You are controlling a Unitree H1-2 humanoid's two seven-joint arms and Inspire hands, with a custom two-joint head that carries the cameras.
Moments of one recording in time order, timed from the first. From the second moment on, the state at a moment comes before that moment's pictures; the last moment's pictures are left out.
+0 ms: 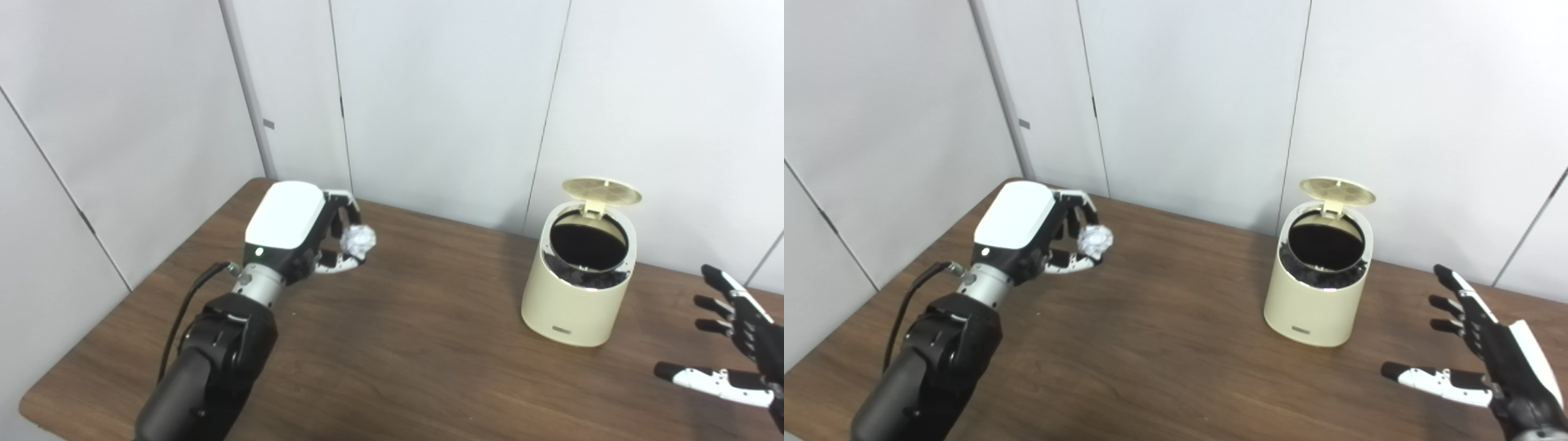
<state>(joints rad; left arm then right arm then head) -0.16 0.51 0.04 -0.47 0.93 0.24 -0.17 -0.27 -0.30 0.05 -0.17 -0.20 0.20 0.19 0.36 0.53</state>
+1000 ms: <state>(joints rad) -0.45 0.20 -0.16 -0.20 0.91 0.03 0.00 -0.28 -0.26 0.10 -0.03 -0.30 0.04 0.13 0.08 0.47</state>
